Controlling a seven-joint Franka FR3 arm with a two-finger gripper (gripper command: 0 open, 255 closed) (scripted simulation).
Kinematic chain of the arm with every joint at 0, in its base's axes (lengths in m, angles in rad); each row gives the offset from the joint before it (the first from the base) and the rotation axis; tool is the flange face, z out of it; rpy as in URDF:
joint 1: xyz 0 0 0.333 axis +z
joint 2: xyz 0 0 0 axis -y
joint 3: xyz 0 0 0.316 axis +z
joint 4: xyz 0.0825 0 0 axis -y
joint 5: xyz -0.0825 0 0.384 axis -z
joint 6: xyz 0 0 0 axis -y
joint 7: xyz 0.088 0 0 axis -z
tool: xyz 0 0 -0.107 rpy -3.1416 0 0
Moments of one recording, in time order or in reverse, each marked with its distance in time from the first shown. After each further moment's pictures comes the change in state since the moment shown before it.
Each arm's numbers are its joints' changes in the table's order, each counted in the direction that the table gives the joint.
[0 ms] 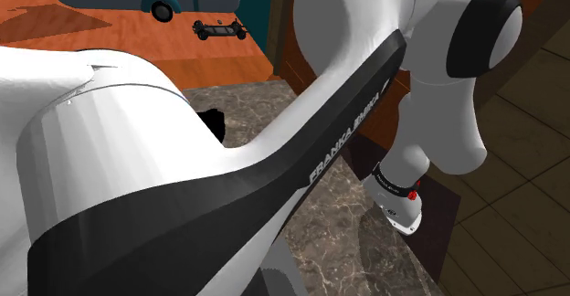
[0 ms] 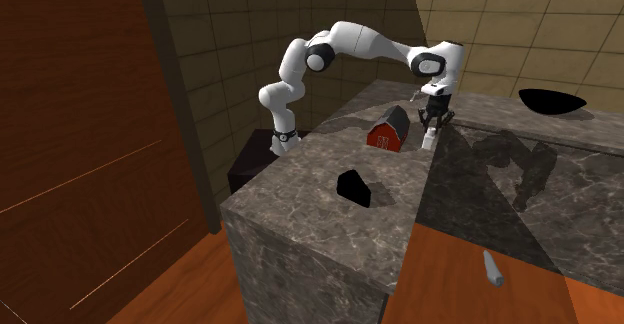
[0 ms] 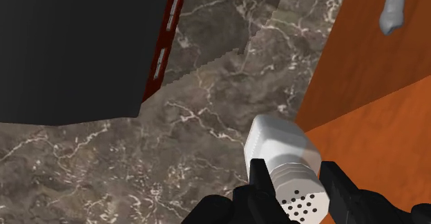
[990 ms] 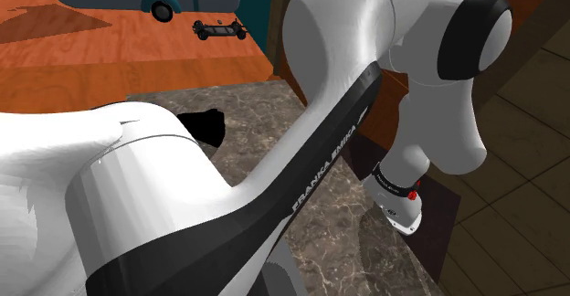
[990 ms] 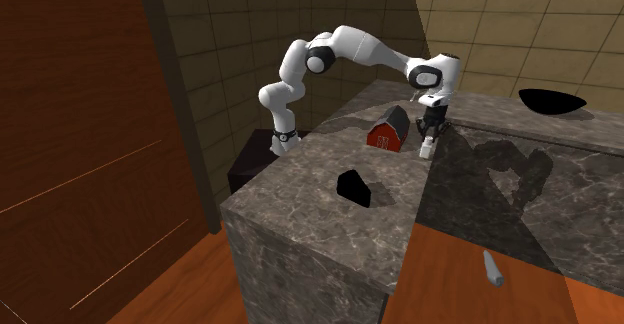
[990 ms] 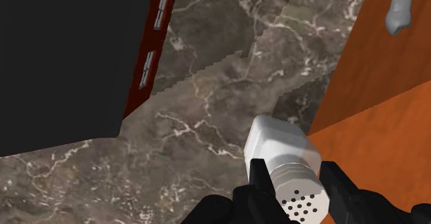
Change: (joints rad) arm -0.007 -0.024 -0.011 -0.077 0.018 0.096 0.015
